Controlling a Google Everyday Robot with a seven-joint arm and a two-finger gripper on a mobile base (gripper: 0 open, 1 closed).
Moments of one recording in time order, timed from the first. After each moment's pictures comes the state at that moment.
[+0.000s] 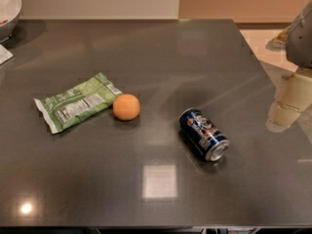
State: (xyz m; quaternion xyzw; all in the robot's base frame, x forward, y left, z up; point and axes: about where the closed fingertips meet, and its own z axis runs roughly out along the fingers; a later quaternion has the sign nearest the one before) arm 0.438 -0.217 0.976 -0.60 0.78 -0.03 0.16
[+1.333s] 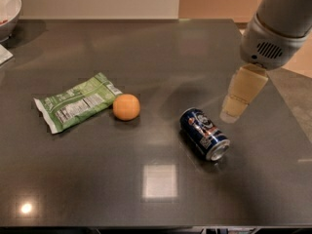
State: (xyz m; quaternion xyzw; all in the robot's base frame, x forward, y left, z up) arm 0.469 -0.171 0.947 -0.53 0.84 0.00 0.12
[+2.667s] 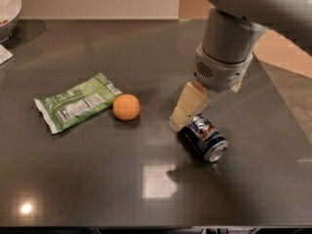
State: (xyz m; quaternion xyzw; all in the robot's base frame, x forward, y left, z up) arm 0.461 -0.114 0.898 -0.32 0.95 0.00 0.05
